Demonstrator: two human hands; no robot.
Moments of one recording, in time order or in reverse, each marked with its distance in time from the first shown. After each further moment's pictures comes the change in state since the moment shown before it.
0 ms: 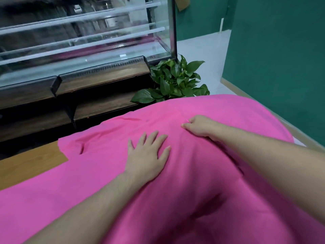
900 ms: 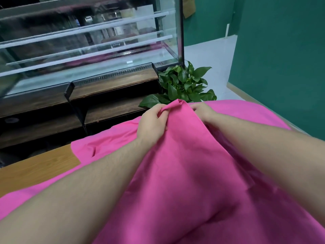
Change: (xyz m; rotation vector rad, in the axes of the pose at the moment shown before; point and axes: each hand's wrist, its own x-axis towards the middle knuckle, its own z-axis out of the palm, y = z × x) left_hand 0.069 0.001 -0.065 -0.699 0.357 -0.044; right_hand 0.040 -0.028 -0.022 0.251 0.129 -0.173
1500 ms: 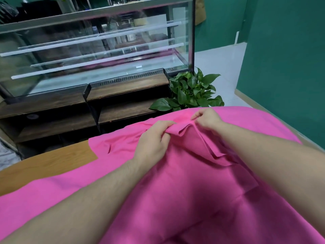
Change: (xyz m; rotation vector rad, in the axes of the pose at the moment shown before) left_hand -0.068 -0.009 -0.043 0.179 -0.060 0.214; right_hand -0.014 -0.012 0.017 -0.013 0.143 0.107
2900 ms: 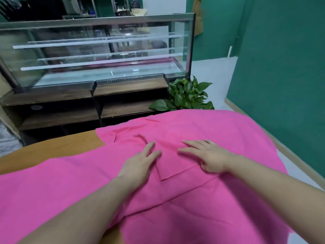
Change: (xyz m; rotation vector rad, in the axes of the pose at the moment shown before) left_hand -0.124 -0.020 -0.034 0.521 -0.383 -0.038; right_hand -0.165 0.039 -0.011 -0.826 -0.420 -0.697
